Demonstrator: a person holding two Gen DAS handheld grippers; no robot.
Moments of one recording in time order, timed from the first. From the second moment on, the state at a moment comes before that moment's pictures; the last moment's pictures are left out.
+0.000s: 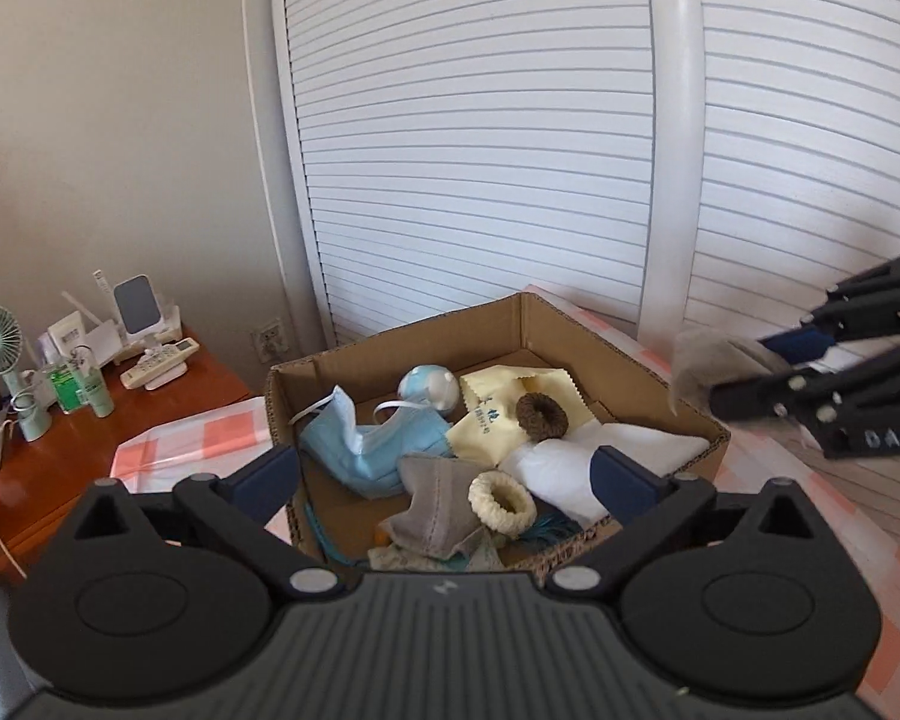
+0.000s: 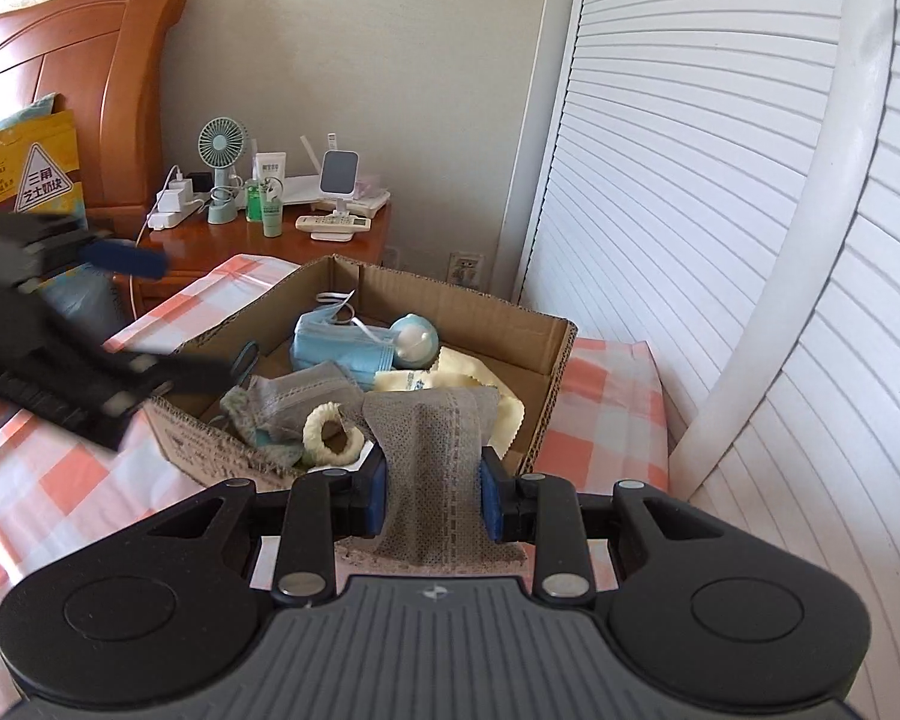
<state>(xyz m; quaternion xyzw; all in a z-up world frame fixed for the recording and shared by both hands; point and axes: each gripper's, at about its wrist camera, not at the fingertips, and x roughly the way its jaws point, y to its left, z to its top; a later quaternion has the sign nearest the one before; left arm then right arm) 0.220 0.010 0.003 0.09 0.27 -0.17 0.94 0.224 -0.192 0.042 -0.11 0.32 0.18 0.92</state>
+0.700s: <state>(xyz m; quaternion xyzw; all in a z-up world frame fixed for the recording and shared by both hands) 0.136 0.034 -0.018 0.09 0.27 -0.06 0.96 0.377 -0.144 0.022 -0.08 0.37 0.12 0.92</state>
